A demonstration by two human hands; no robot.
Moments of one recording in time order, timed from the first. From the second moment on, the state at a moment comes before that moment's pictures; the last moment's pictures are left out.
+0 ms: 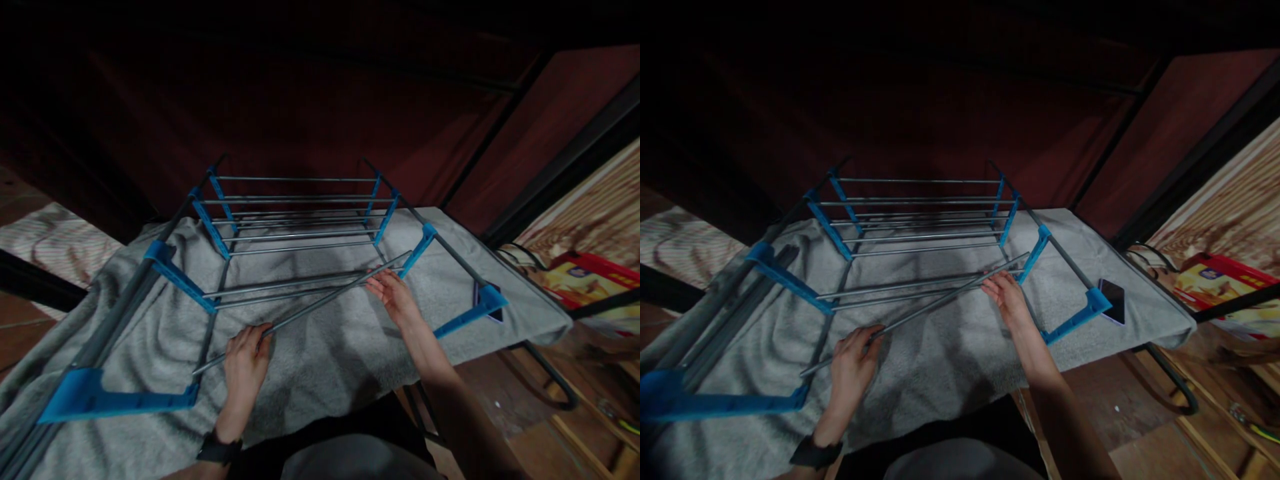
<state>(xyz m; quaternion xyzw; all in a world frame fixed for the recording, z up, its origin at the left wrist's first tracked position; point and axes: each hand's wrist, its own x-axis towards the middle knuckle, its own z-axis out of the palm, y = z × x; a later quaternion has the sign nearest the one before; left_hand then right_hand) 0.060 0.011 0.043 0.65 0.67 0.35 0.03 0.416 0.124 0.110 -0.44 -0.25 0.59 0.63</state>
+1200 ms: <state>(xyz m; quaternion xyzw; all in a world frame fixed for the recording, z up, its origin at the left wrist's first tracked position) 0.017 0.012 0.037 0.34 0.74 0.56 0.17 0.475 0.105 0.044 -0.50 -0.15 0.58 0.63</state>
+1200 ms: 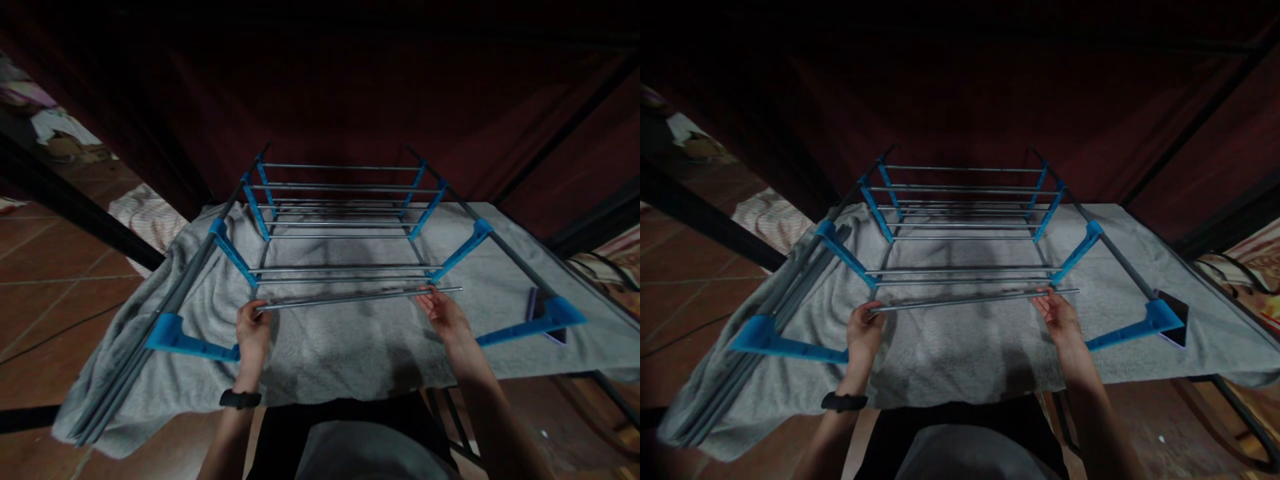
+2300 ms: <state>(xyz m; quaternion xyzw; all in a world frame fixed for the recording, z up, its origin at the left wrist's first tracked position) 0.026 0.011 0.033 0.00 0.52 0.75 0.41 0.482 0.109 0.000 -0.51 -0.11 0.56 0.65</state>
